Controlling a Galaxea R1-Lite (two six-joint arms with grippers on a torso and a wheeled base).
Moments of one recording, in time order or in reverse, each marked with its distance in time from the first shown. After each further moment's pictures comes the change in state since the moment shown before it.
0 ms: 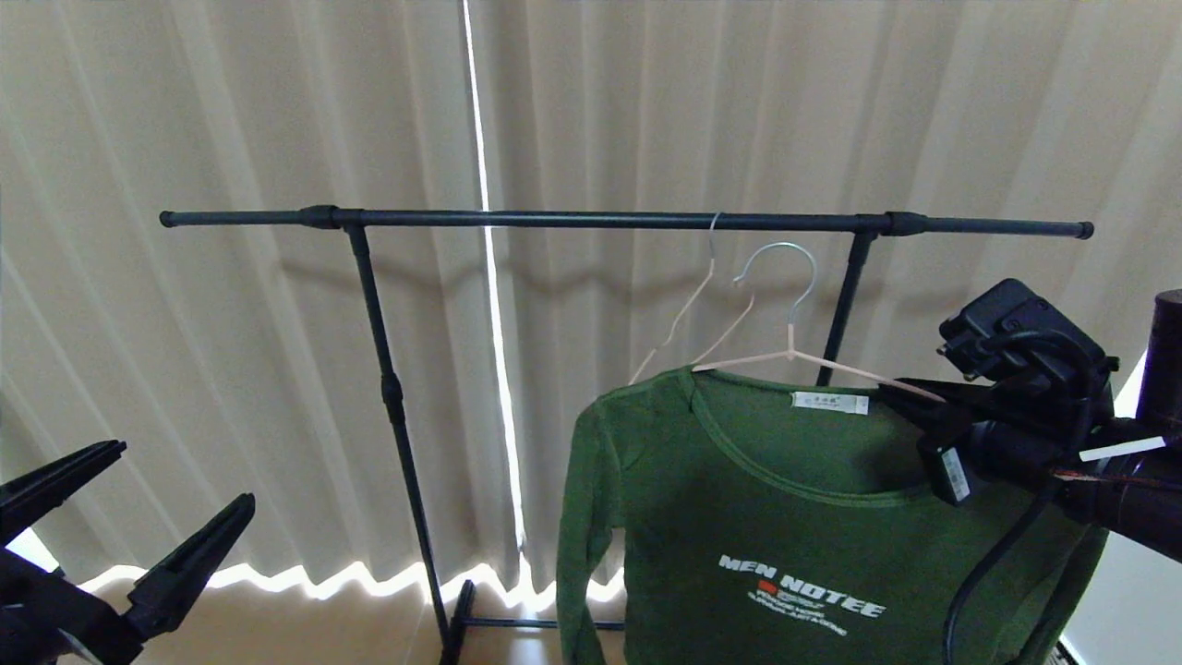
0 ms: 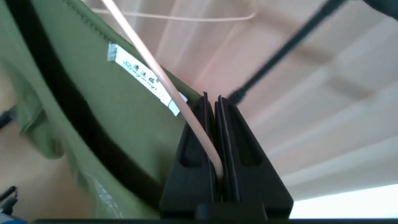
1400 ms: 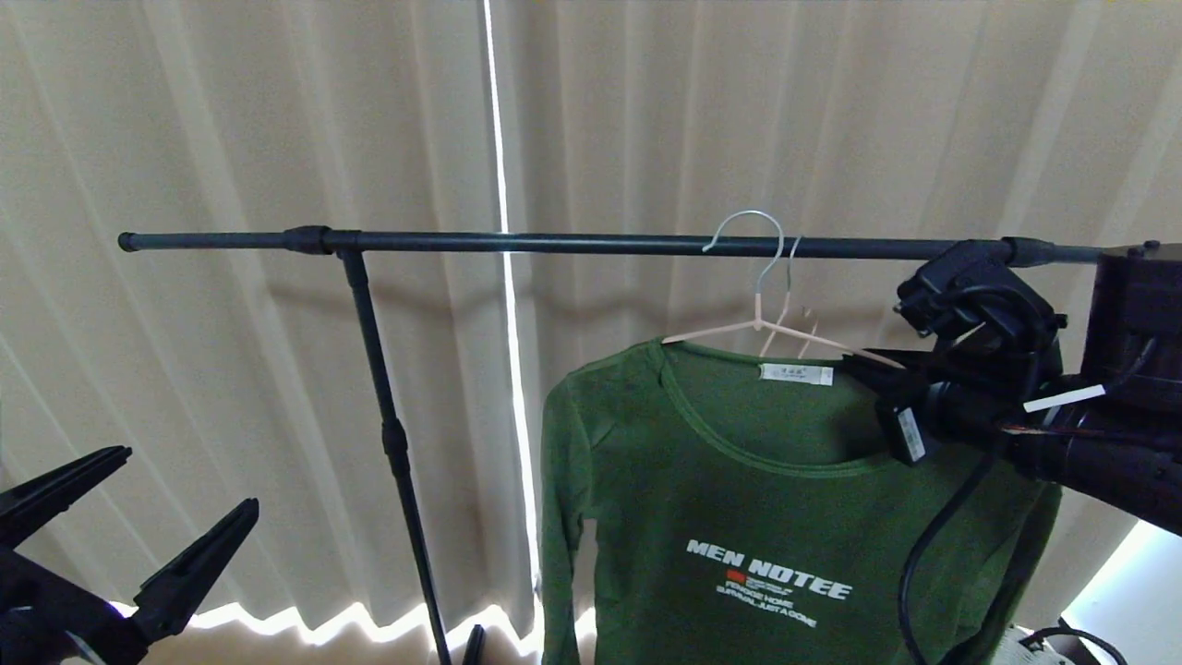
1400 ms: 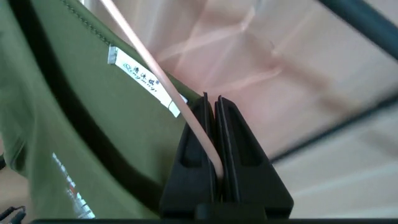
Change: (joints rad) left arm 0.000 0.013 0.007 0.001 0.000 0.000; right arm 0.028 0.082 -0.127 0.032 -0.001 0.023
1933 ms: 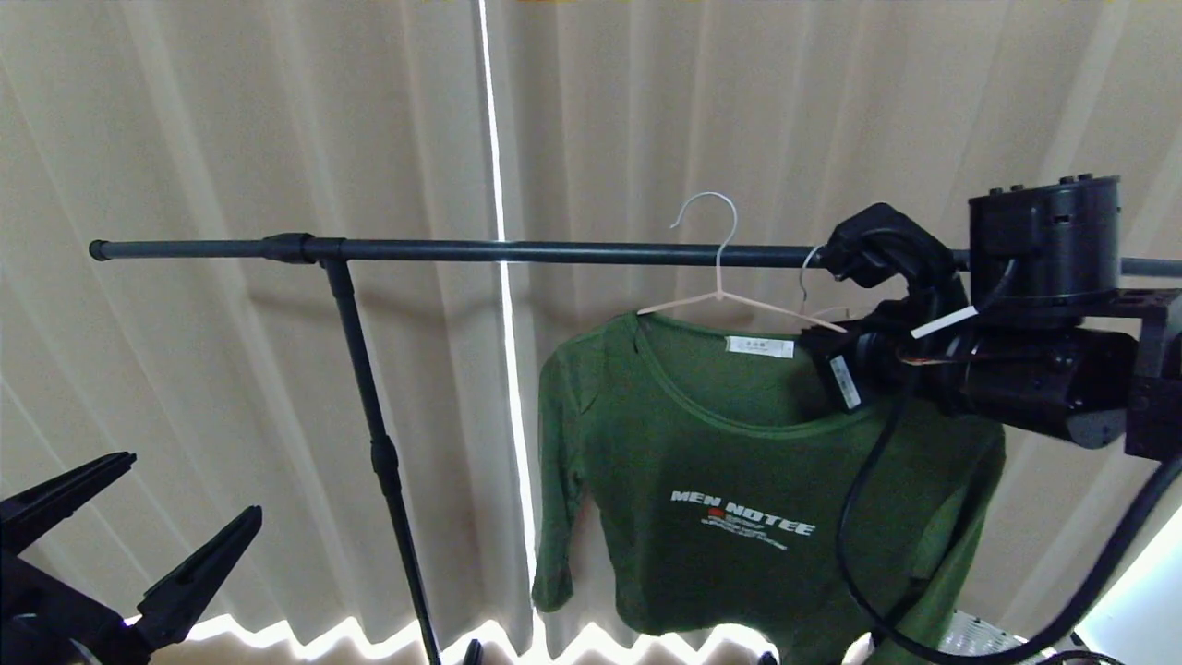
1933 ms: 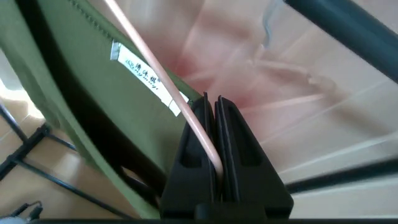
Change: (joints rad) left arm -0.005 0.000 0.011 0.000 -0.001 0.003; right arm 0.031 0.162 -0.293 0.214 -0.080 0.082
